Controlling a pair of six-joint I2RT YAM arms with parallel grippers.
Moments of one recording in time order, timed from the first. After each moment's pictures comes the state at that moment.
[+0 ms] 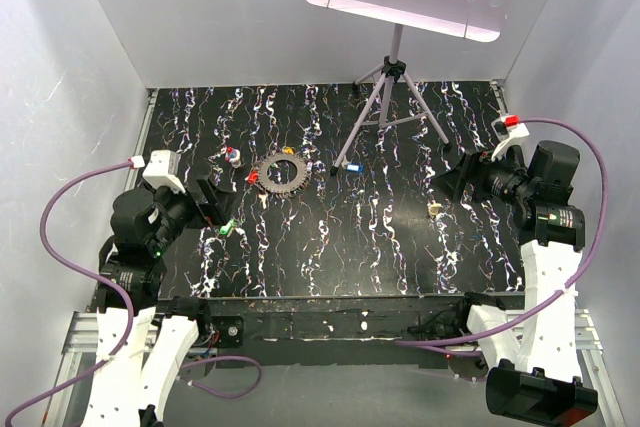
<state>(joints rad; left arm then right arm) -0.09 0.53 0.90 -0.66 0.26 -0.29 -0.18 0.83 1.04 -0.74 -0.77 0.02</state>
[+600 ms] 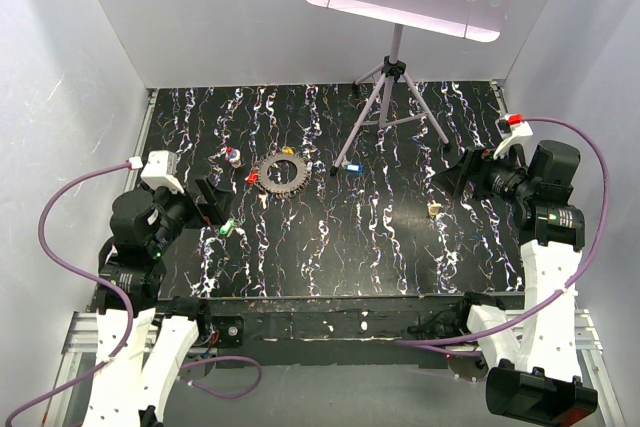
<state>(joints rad) -0.09 0.52 0.90 -0.66 0.23 -0.29 -0.18 0.83 1.03 -0.71 -0.72 0.07</state>
